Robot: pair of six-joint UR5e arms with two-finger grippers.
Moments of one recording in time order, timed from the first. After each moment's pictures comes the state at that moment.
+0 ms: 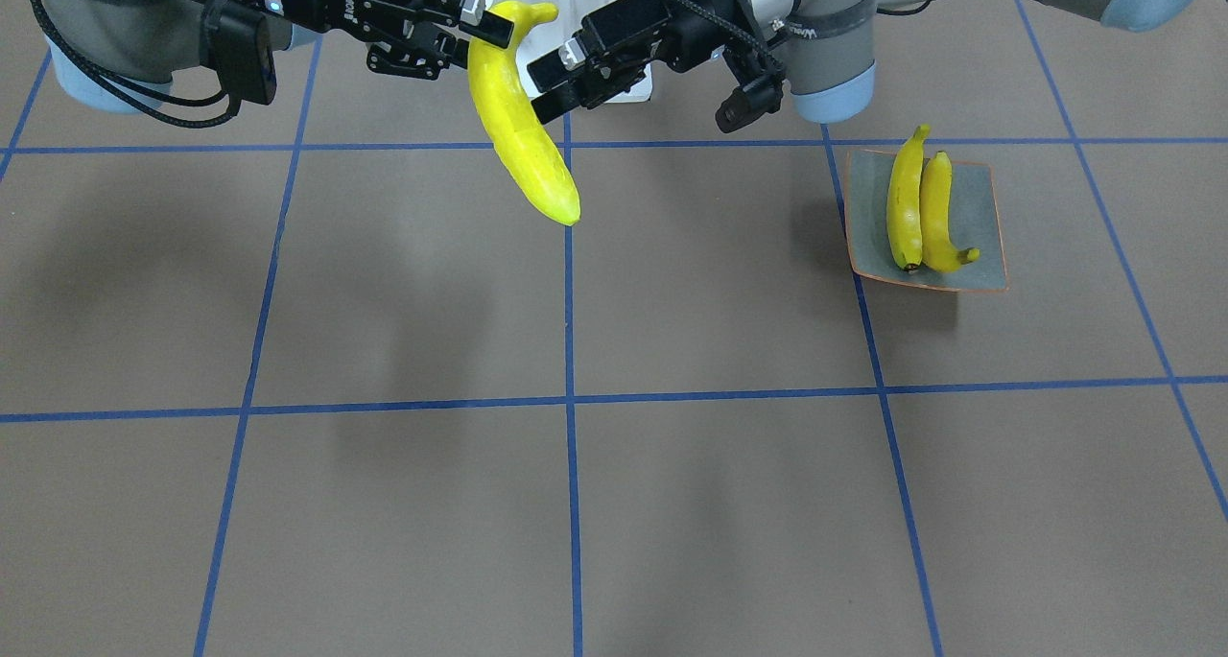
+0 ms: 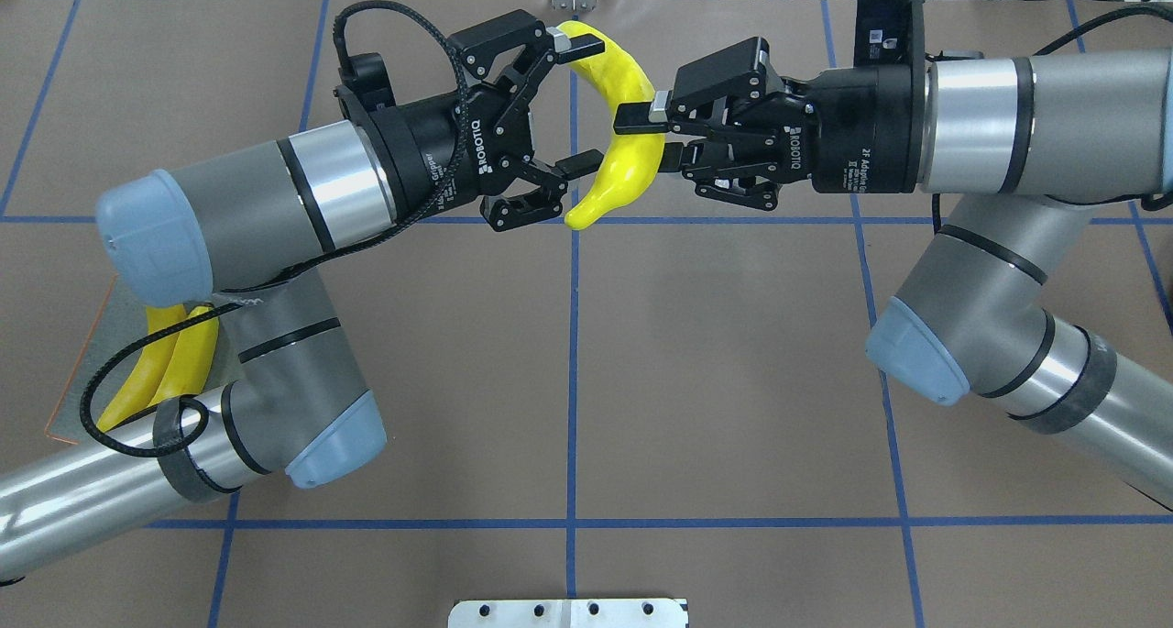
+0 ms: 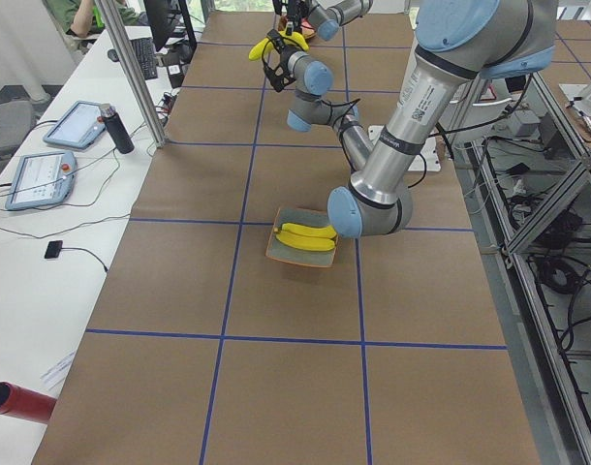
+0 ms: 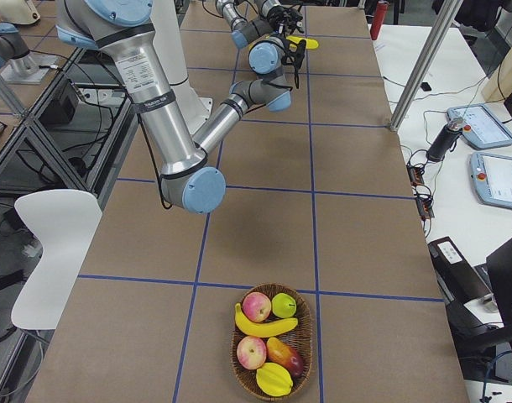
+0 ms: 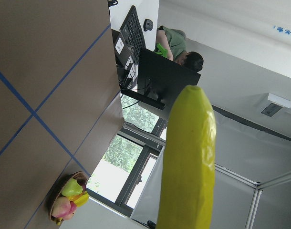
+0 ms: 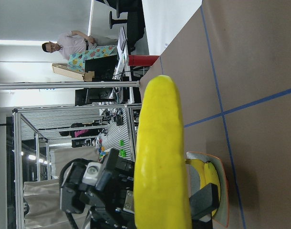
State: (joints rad) left arm -0.58 -2.21 -1.70 -2.90 -1.56 -2.38; right arm 0.78 -1.11 1.88 -0.29 2.07 2.04
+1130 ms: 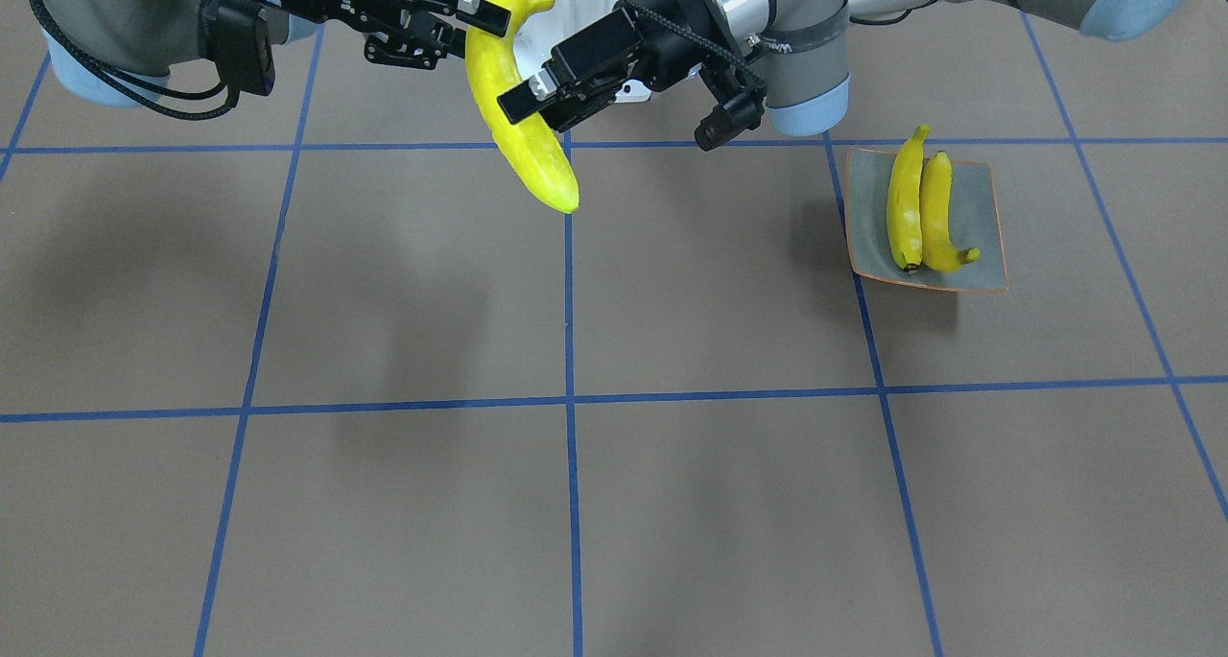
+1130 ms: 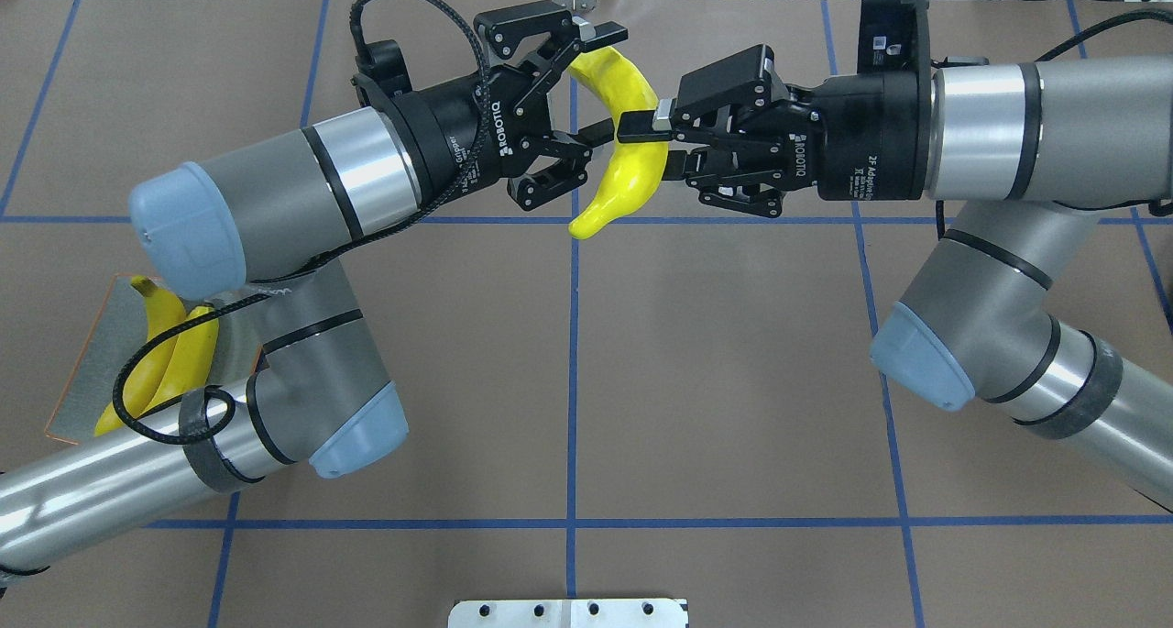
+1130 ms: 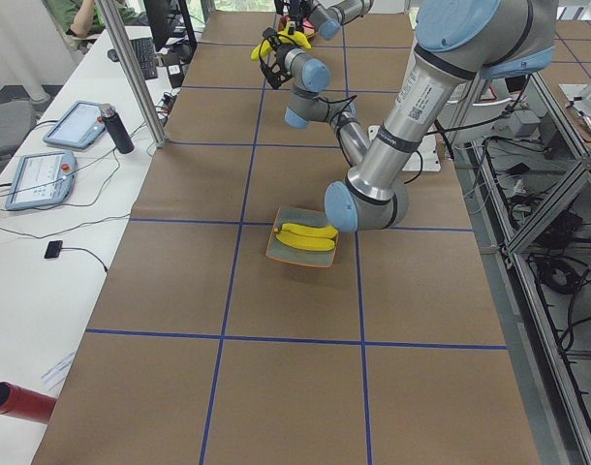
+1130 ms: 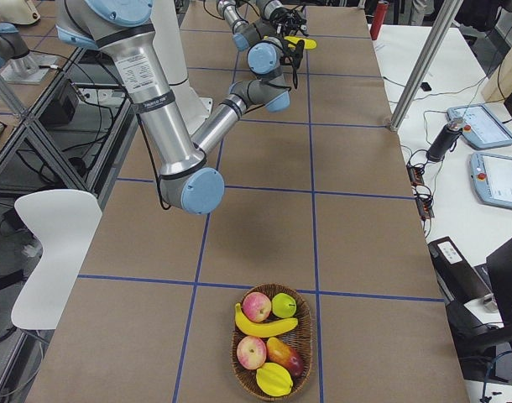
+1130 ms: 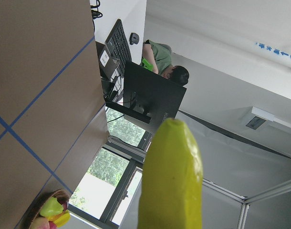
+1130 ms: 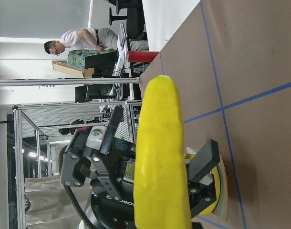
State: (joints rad) left arm -0.58 -2.25 -1.67 -2.91 -1.52 -2.38; right arm 0.78 -1.12 1.89 -0.29 2.08 2.04
